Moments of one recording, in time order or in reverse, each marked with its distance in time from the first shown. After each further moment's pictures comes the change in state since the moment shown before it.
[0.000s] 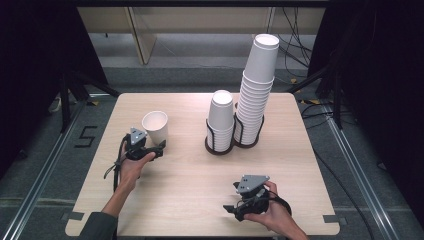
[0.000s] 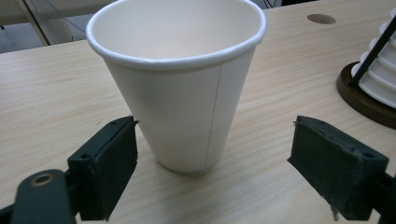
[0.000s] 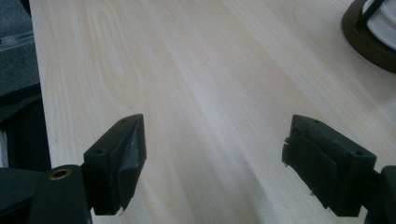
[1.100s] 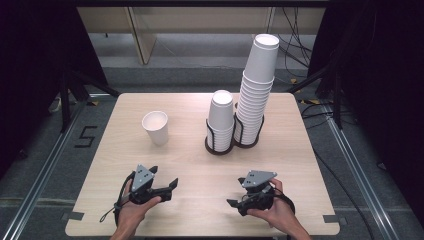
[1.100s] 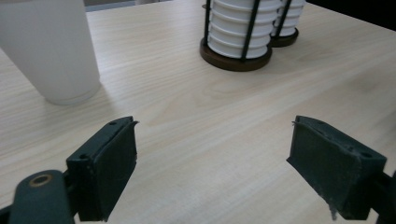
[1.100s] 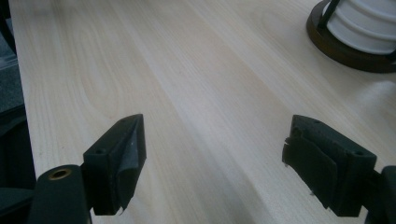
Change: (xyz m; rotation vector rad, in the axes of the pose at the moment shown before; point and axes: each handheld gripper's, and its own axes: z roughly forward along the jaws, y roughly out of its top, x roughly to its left) left arm -0.083 -0.049 -0.095 -0.014 -0.209 0.054; right arm -0.013 -0.002 -0.009 -0.049 -0.038 0.047
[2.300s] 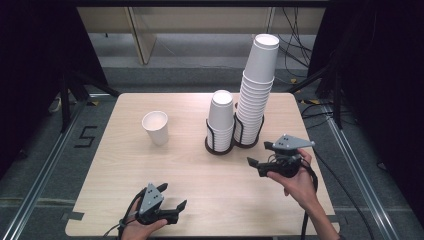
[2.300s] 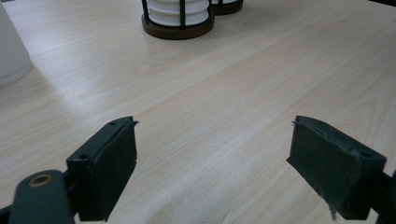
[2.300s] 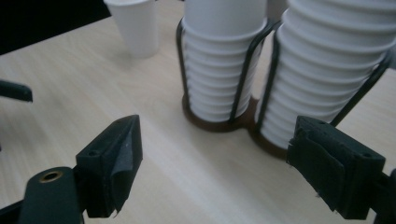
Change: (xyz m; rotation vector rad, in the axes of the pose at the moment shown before) left arm -0.031 -0.026 -0.009 0.036 -0.111 0.080; right arm -0.069 0.041 -0.068 -0.217 -0.207 0.197
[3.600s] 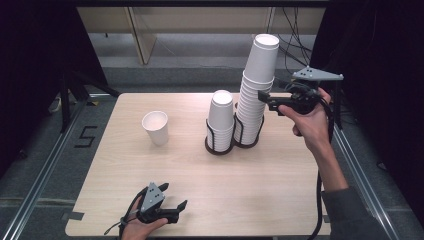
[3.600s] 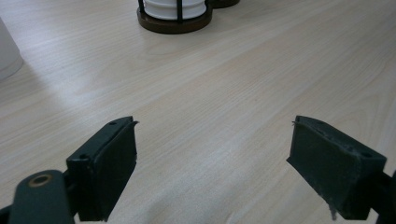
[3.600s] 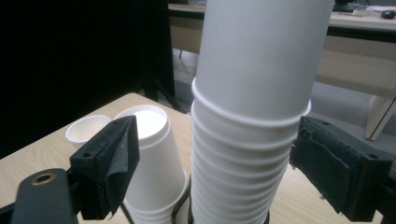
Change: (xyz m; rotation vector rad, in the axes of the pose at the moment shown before) left arm 0.002 -0.001 0.005 0.024 -0.016 0.003; right arm -0.052 0.141 -0.025 -0.209 -0.112 0.050
